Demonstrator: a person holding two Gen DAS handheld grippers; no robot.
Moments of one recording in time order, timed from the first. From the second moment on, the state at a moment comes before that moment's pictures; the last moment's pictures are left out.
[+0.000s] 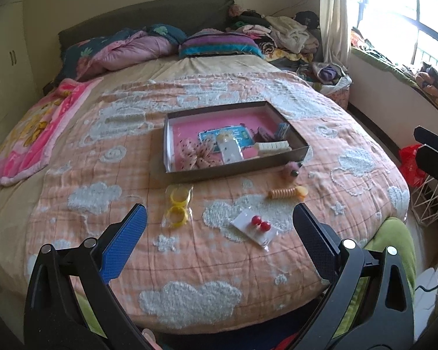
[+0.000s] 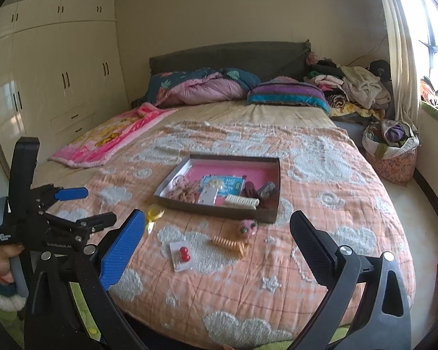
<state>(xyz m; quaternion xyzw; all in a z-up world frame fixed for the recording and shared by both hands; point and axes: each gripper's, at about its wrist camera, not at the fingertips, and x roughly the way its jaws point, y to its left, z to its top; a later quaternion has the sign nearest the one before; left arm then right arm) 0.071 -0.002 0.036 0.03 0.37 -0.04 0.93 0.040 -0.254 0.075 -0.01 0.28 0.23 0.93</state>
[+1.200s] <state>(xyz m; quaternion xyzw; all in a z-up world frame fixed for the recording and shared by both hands) 0.094 0.018 -0.073 0.00 0.47 -0.04 0.88 0.110 -0.229 -0.039 -0.04 0.40 0.23 0.88</state>
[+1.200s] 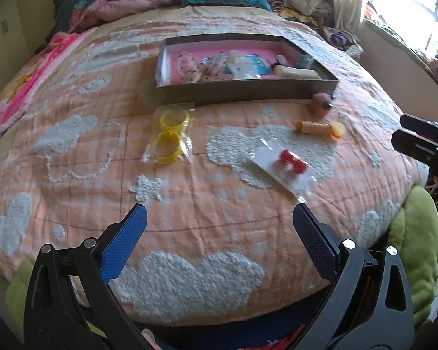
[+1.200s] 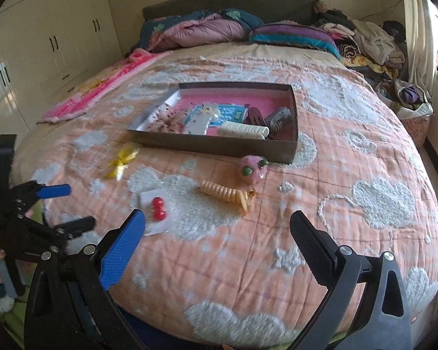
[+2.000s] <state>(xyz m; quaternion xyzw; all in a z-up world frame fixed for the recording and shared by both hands) 0.185 0.076 -0.108 -0.07 0.49 0.03 0.87 0.184 -0.180 -0.127 -0.07 0.46 0.21 0.86</state>
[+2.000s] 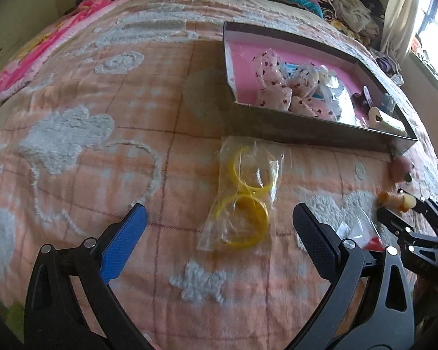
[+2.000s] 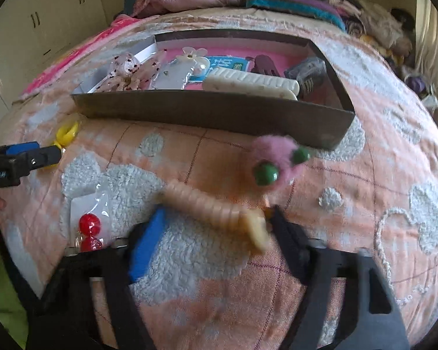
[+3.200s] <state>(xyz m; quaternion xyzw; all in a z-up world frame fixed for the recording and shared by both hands) 0.145 0.039 -0.037 -0.03 0.41 -0.04 0.91 0.177 -0.169 -0.119 -0.09 0.45 0.27 0.85</state>
